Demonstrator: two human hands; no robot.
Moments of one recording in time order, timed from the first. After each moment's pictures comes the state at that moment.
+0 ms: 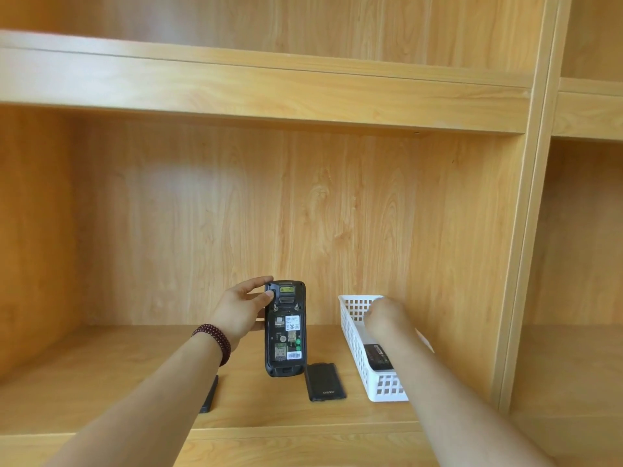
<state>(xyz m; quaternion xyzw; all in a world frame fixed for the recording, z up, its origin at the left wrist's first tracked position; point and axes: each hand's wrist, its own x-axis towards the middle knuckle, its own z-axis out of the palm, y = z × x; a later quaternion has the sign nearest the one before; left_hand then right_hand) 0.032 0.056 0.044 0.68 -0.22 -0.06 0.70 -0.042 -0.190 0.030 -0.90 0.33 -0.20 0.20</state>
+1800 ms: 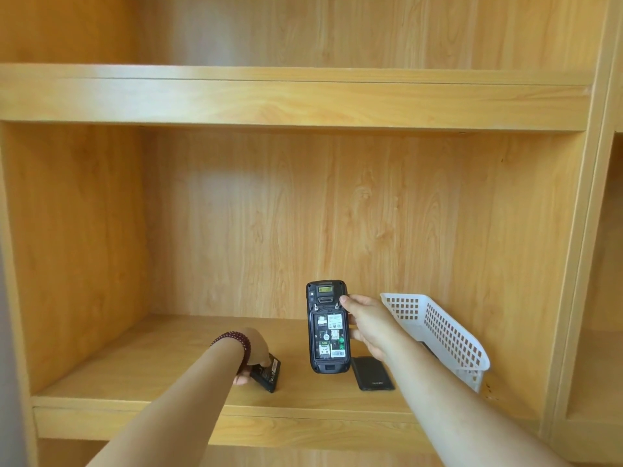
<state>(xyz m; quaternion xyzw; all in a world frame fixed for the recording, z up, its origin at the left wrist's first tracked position) 0.043 0.134 0.009 0.95 -0.04 -0.21 0.24 -0.037 -0.077 0.026 -0.68 0.08 -0.14 0.71</state>
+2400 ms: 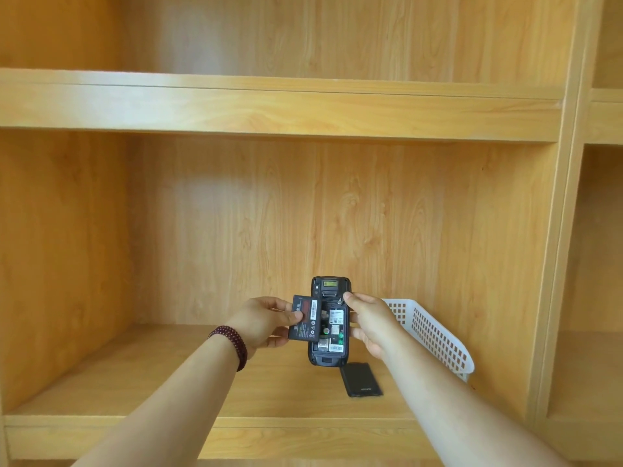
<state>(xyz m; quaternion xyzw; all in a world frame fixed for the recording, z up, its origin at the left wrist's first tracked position) 0.011 0.108 0.052 0.74 -0.18 -0.14 0.64 -0.042 -0.093 0.038 -0.63 0.10 -0.18 0.75</state>
